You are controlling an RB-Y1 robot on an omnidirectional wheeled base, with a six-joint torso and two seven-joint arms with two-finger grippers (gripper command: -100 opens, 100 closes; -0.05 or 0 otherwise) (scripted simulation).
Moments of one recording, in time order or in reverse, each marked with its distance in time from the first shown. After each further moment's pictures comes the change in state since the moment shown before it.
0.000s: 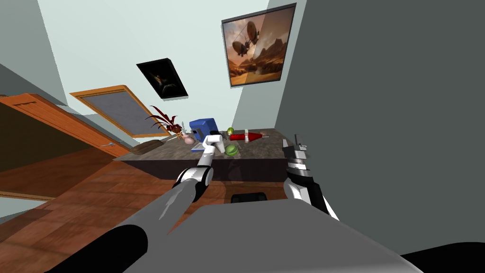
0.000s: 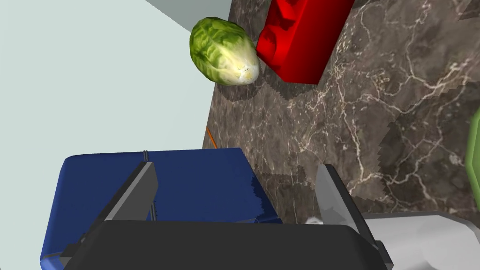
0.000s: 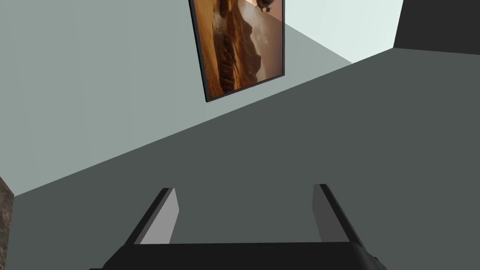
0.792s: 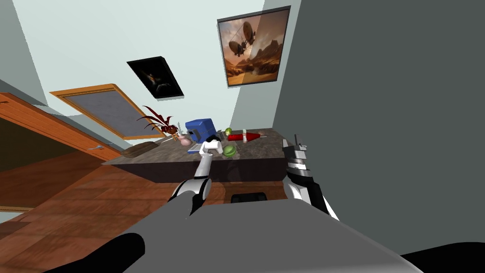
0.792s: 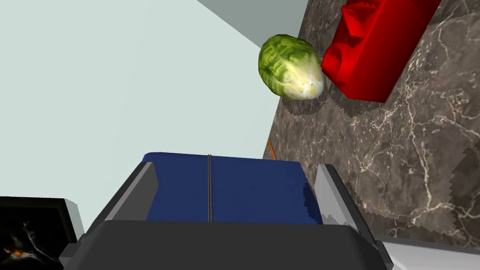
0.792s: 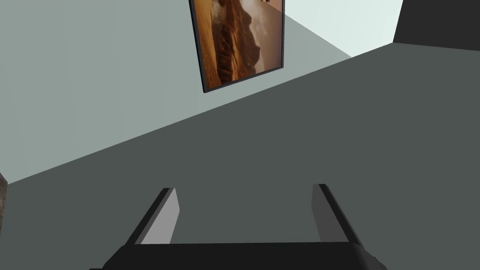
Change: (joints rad) left arm 0.209 -0.019 0.005 -0.239 -0.048 -0.228 -0.016; right arm 0.000 0.000 0.000 0.000 0.000 0.000 0.000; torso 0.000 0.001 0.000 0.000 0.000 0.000
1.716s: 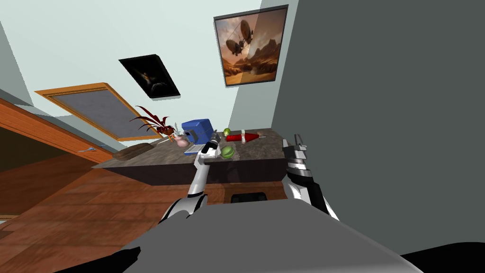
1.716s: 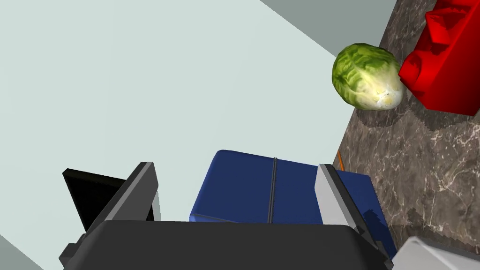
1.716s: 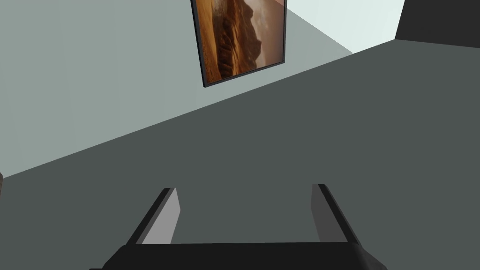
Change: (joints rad) left arm 0.256 -0.019 -0.005 -0.252 -0.045 -0.279 -0.019; right arm 0.000 0.000 0.000 0.000 0.000 0.000 0.000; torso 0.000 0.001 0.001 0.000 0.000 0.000
